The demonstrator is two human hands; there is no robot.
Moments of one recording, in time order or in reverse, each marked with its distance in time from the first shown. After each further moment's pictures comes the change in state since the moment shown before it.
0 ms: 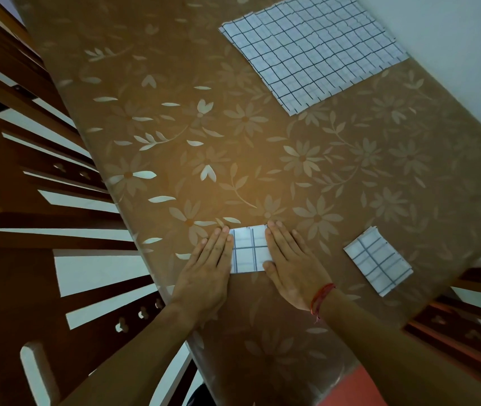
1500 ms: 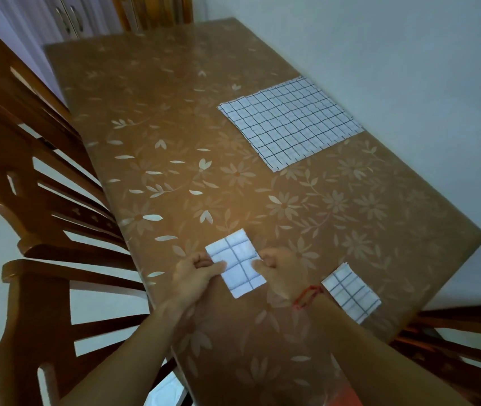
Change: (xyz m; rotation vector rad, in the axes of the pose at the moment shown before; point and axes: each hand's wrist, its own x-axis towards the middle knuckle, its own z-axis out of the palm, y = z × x) left_hand 0.027 0.004 -0.100 -1.427 0.130 -0.814; right_hand 0.026 -0.014 -0.095 0.883 0.092 0.310
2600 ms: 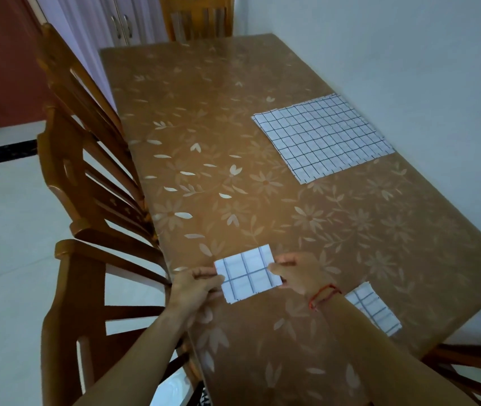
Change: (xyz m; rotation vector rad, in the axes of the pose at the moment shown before) left_hand -0.020 -0.010 -0.040 -0.207 0.084 -0.141; right_hand 0.008 -0.029 -0.001 0.294 -0.080 0.287
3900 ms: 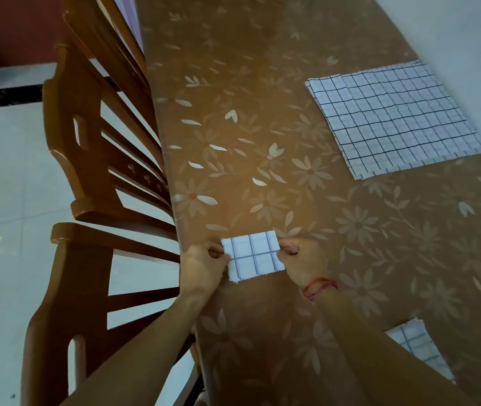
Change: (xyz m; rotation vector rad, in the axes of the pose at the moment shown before) left_hand 0.082 -0.004 -0.009 0.444 0.278 0.190; right_hand 0.091 -0.004 0.052 -0.298 0.070 -0.213
